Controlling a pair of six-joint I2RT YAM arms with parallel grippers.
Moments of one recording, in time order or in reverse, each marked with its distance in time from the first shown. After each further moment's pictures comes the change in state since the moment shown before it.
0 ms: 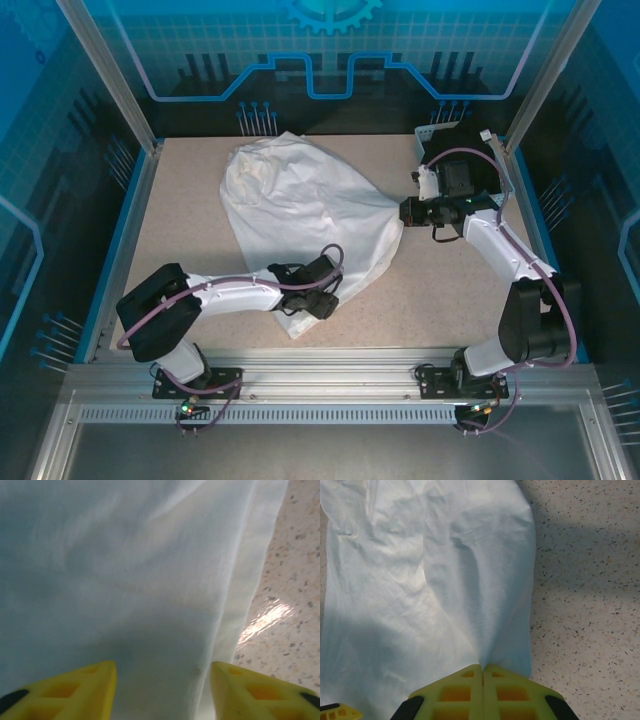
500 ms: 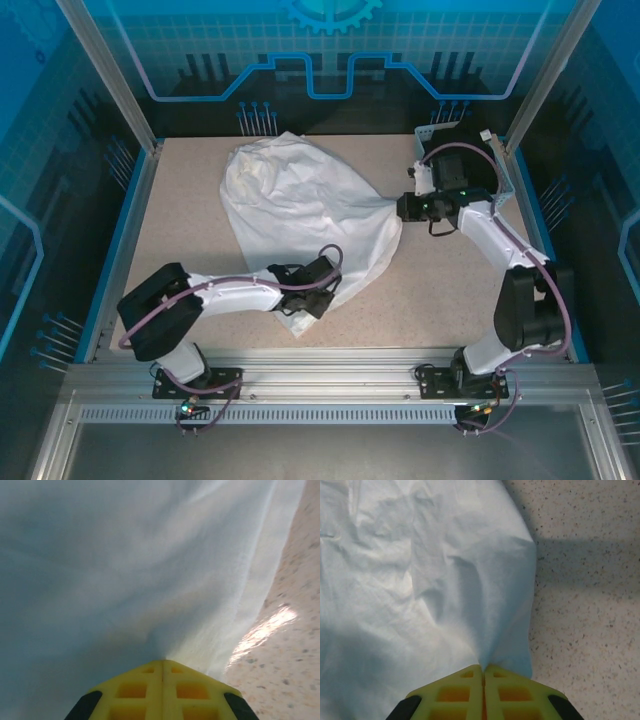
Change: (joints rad) left arm 0.019 -0.049 -0.023 0.021 -0.025 -0.011; right arm 0.036 0.104 0.097 -0.021 0.066 -0.008
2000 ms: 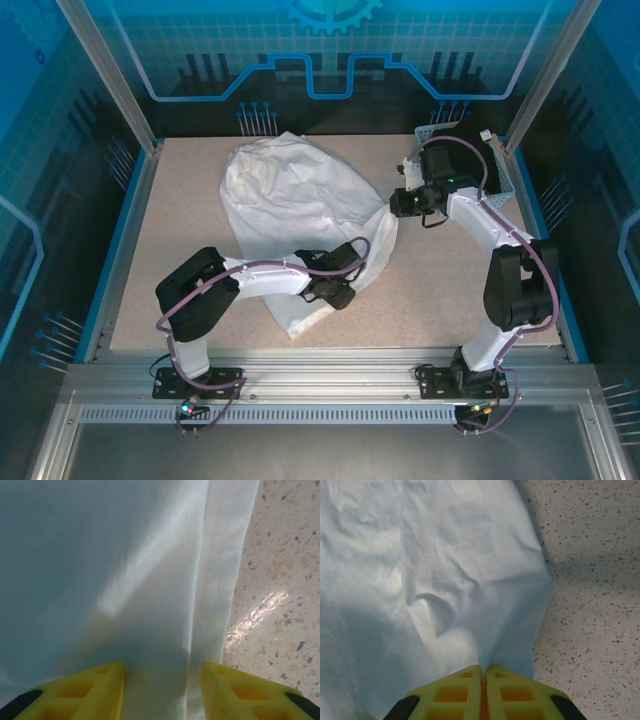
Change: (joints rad) left arm -0.006 0.275 0.264 -0.074 0.085 0.148; right arm 0.010 0.108 0.095 -0.060 0.003 -0.048
